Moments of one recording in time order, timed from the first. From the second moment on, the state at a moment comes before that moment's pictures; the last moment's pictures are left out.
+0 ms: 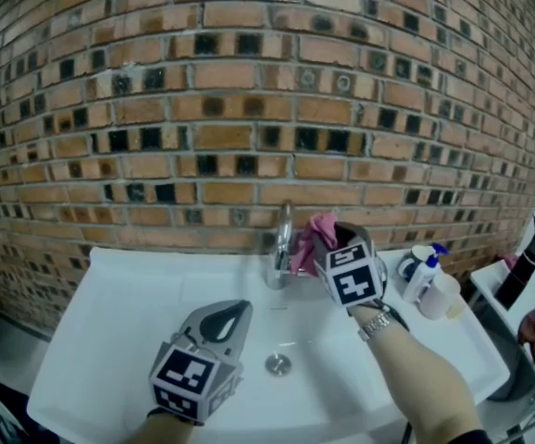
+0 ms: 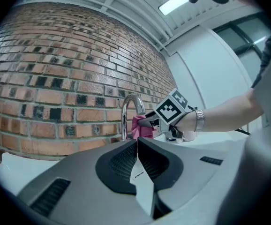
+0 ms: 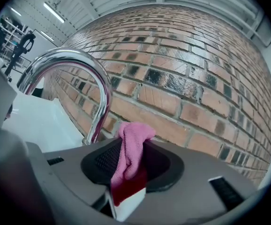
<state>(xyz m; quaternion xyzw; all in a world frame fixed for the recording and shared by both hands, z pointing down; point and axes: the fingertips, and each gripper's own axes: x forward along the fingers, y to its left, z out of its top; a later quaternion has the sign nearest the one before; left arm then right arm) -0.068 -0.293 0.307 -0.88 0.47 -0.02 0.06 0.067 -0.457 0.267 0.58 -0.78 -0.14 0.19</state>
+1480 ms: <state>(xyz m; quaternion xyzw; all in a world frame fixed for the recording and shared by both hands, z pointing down) -0.069 -0.295 0.311 -0.88 0.48 -0.03 0.06 0.100 -0.450 0.344 0.60 -0.78 -0.03 0.17</state>
